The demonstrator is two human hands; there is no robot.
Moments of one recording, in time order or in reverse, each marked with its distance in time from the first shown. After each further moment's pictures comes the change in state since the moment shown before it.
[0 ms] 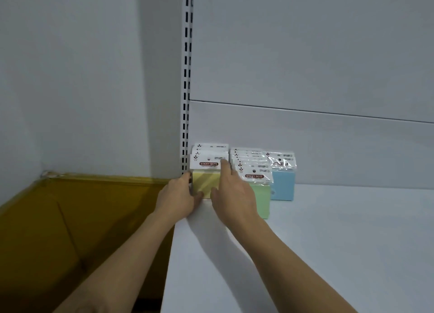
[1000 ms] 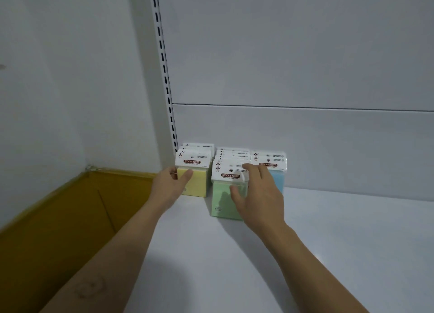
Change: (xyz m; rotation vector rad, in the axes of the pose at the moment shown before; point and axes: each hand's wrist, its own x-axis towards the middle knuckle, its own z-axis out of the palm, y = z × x) left_hand -0.010 0.050 0.015 -0.440 0.308 -0.298; right_hand -0.005 0.132 -0.028 0.315 0.236 -0.175
